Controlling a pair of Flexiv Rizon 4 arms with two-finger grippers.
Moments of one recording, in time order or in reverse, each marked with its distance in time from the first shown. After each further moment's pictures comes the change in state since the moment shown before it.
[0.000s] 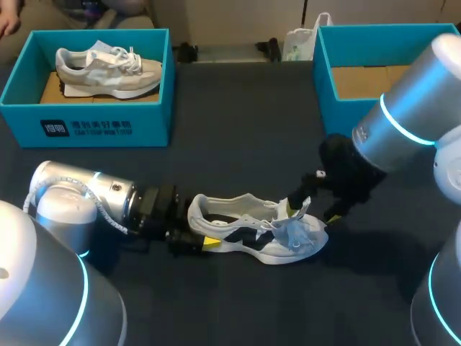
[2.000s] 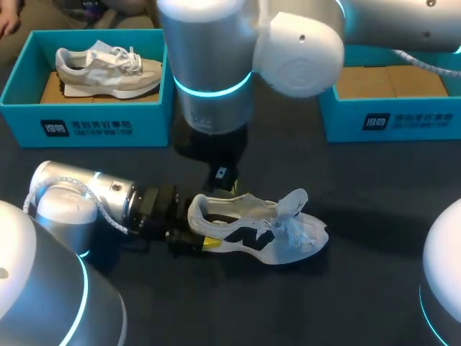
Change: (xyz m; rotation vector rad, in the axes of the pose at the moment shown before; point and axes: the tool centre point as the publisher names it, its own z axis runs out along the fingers) left arm 0.000 0.000 0.000 0.000 0.000 0.000; right arm 0.142 0.042 0.001 0.269 -0.448 -1.041
